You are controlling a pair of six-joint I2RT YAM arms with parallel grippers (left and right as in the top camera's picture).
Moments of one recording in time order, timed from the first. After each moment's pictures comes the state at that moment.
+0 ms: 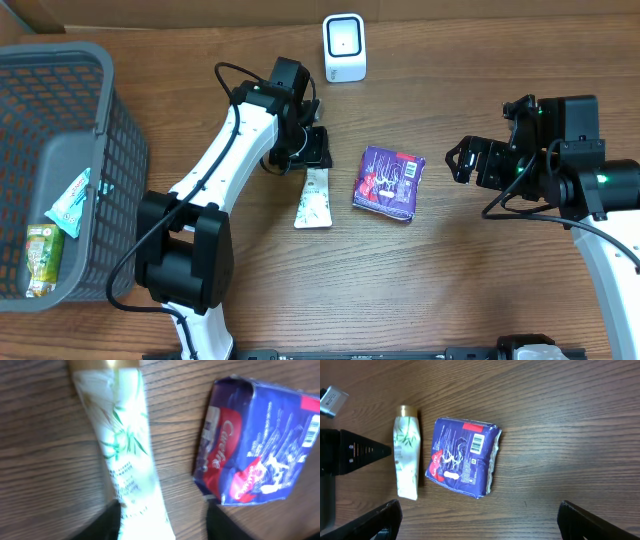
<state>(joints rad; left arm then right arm) -0.32 1.96 1.59 -1.04 0.31 -0.25 0.06 1.26 1.24 -1.01 -0.31 0.28</state>
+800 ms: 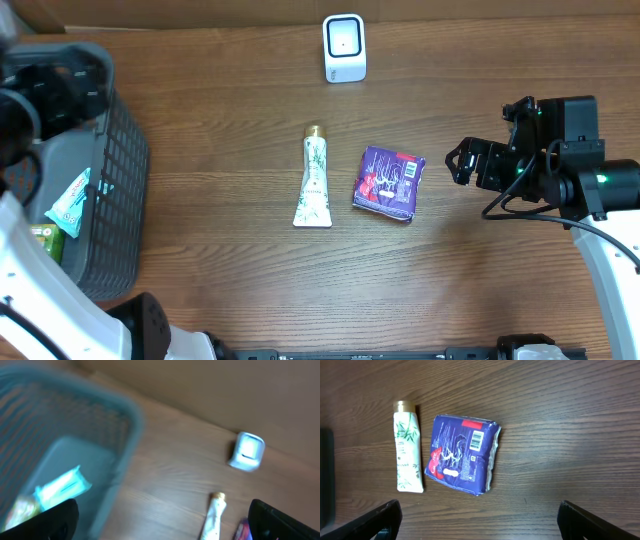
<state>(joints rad) 0.45 1.68 2.62 -1.68 0.23 -0.13 0.06 1.26 1.23 -1.02 -0.31 0.28</state>
